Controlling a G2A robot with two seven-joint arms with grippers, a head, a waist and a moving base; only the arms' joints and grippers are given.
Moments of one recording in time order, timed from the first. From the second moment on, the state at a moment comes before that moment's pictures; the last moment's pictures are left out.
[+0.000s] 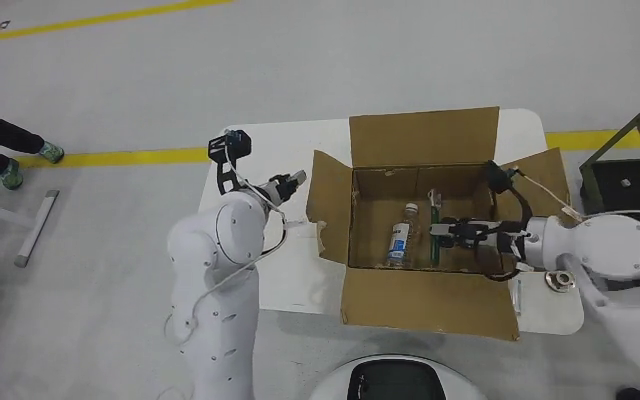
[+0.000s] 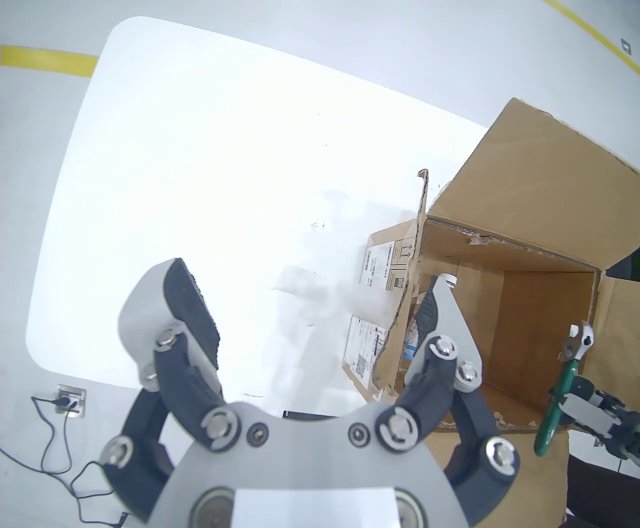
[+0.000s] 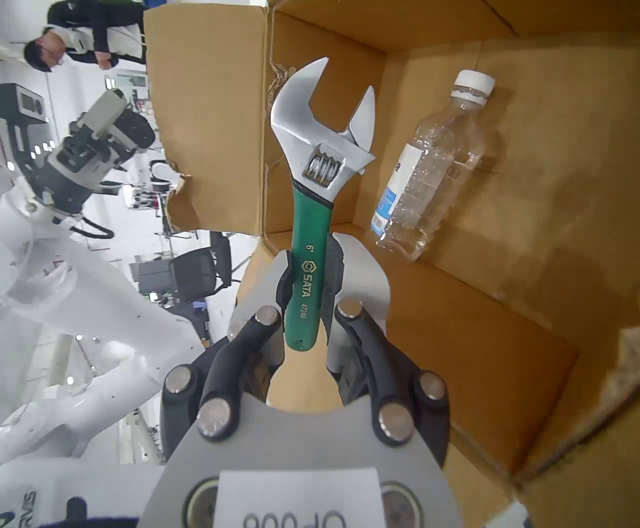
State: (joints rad) left arm 0.85 -1.57 -1.40 -1.89 1.44 0.33 -1.41; right arm -1.17 -0.98 1.44 -1.94 -0.10 0.36 1.07
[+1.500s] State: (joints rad) left arm 0.85 -1.57 -1.39 -1.90 1.44 0.33 -1.41; right arm -0.85 -1.09 0.90 -1.62 -0.27 0.53 0.72
